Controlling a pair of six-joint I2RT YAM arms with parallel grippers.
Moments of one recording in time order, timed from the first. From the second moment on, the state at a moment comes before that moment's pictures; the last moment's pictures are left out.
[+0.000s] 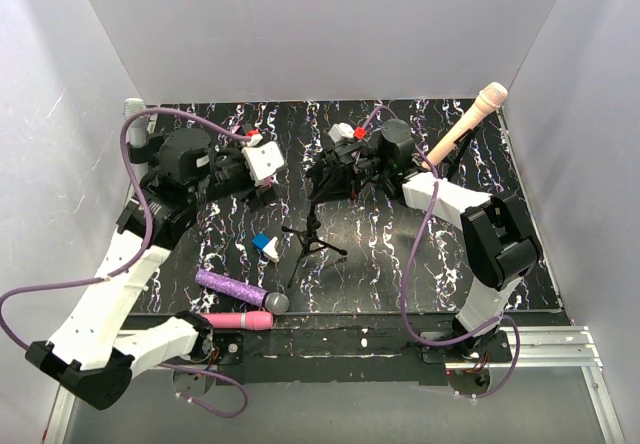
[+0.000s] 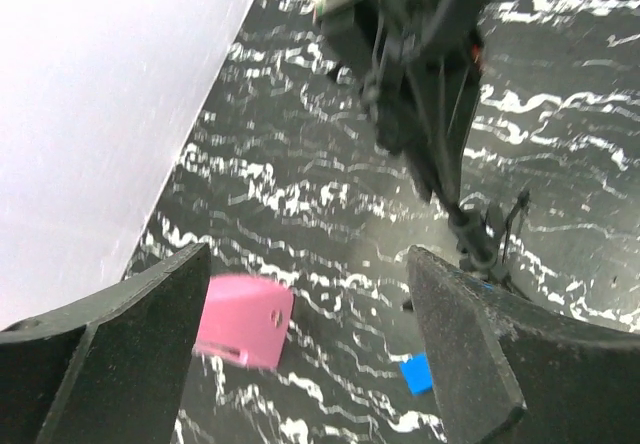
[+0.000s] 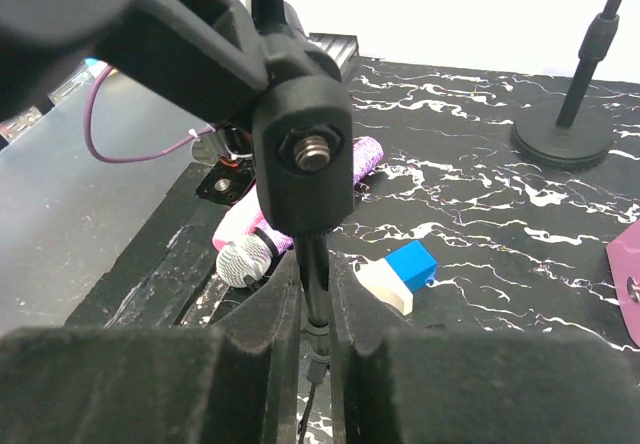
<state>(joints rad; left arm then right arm) -0.51 1.02 1.31 -0.64 0.36 0.64 0.55 1.76 1.15 0.75 -1.47 0.27</state>
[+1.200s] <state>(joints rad) -0.62 1.20 1.34 -0.25 0.56 0.50 0.44 1.61 1.25 -0.05 -1.10 0.00</state>
